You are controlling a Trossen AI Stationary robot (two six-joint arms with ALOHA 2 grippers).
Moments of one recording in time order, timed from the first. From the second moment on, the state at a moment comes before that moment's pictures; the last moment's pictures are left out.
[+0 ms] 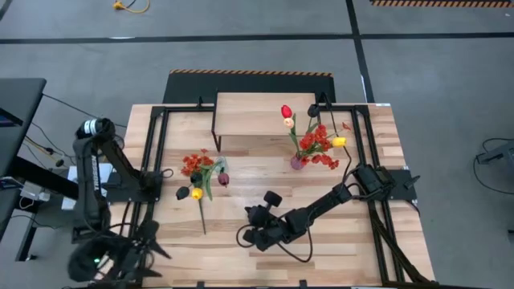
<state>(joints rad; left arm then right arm) -1.38 1.22 0.98 -0.44 -0.84 -0.46 0.47 2.21 1.38 -0.03 0.84 0.52</state>
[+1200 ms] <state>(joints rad) -1.28 1.41 0.98 -0.26 -0.90 -0.40 0.40 2.30 1.38 0.32 0.78 0.30</state>
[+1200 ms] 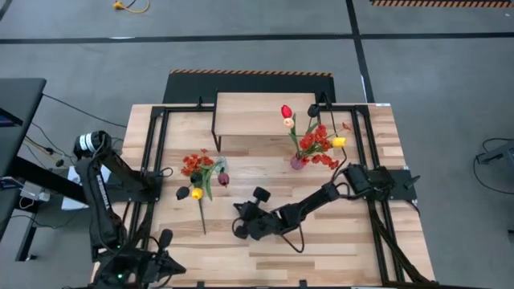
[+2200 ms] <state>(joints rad) -1.31 1.41 0.98 -0.26 -0.90 -0.39 0.21 2.36 1.38 0.60 0.67 0.08</state>
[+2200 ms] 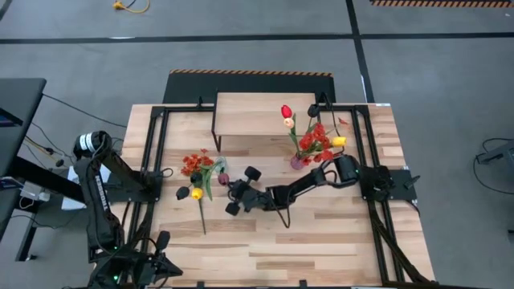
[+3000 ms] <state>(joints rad) -1.31 1.41 0.98 -0.26 -0.90 -0.40 0.13 2.36 1.38 0.62 0.53 0.04</state>
